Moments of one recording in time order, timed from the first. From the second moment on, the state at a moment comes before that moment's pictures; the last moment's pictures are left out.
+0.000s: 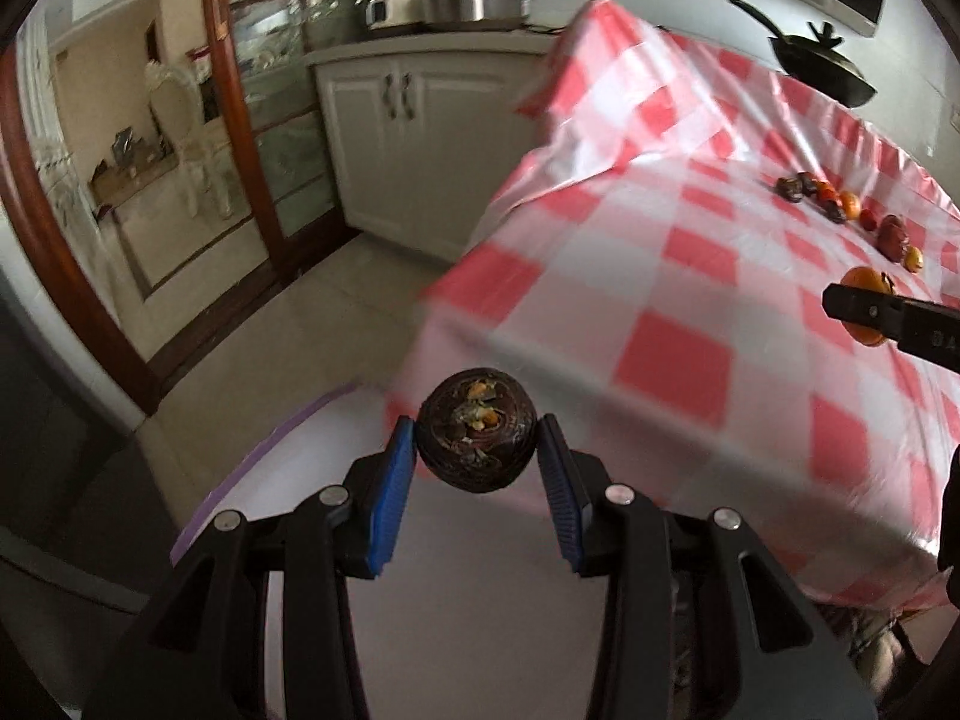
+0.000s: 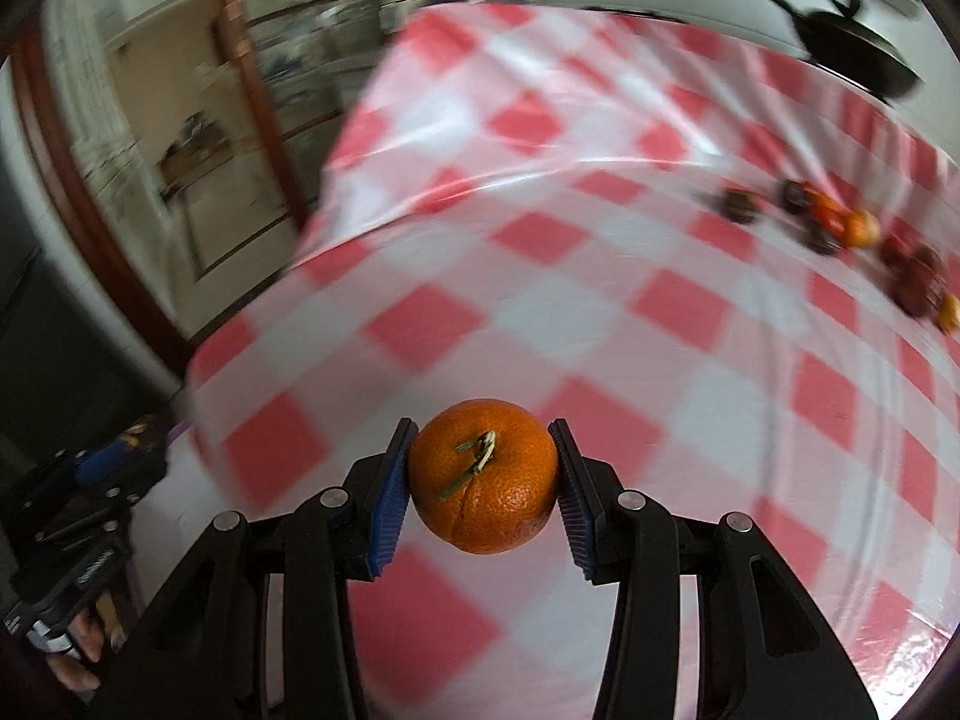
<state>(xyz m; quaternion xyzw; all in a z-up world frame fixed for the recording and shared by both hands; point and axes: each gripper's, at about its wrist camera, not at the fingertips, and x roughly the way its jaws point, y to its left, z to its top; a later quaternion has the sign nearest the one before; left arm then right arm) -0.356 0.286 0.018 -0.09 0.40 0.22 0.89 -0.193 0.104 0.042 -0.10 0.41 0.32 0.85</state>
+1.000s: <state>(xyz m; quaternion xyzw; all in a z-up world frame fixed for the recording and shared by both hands) -0.443 0.365 -0.117 -0.19 0.50 0.28 0.80 -0.361 0.242 -0.087 -0.33 0.43 0.53 0.66</state>
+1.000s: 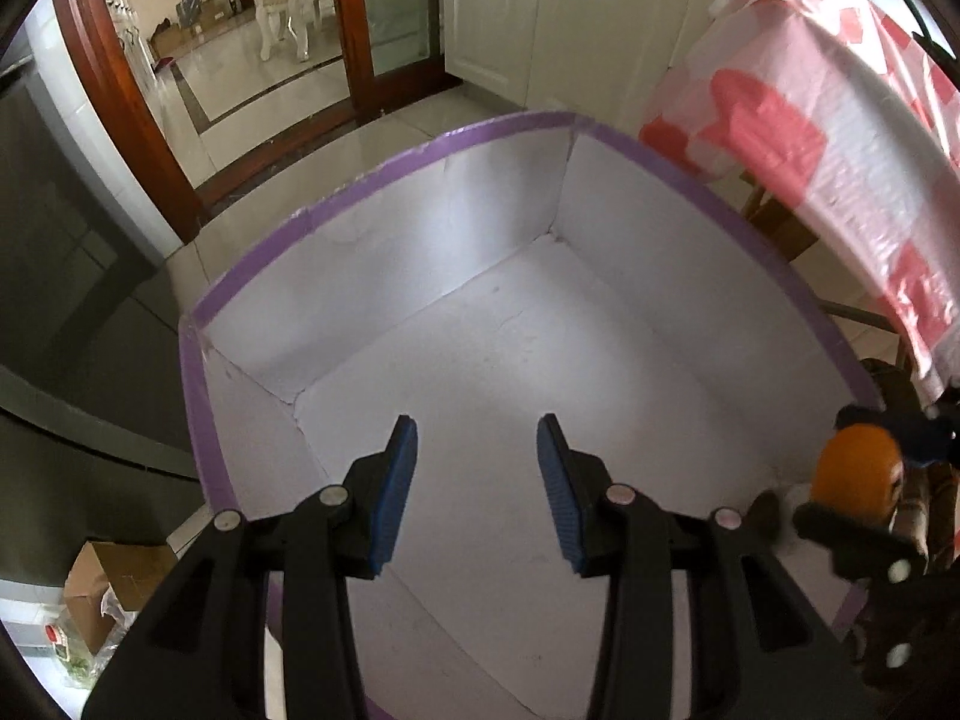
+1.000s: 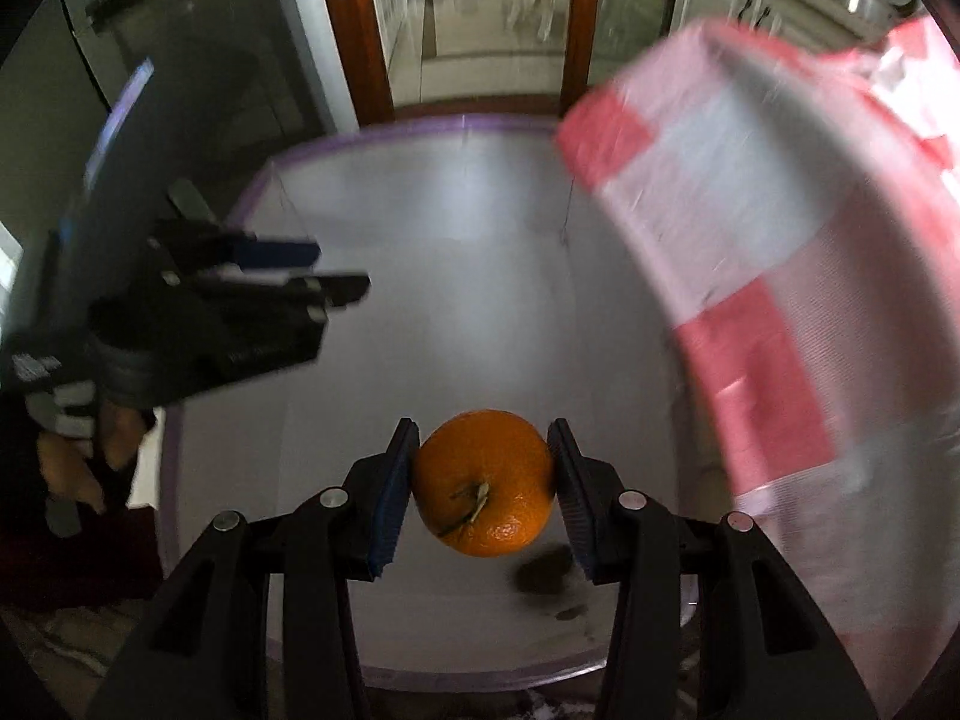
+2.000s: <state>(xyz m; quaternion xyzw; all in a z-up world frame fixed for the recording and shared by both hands) -0.408 0.315 0.089 -0.10 0.28 0.24 0.92 -0.288 0.090 0.111 -0.04 0.26 0.46 0.85</state>
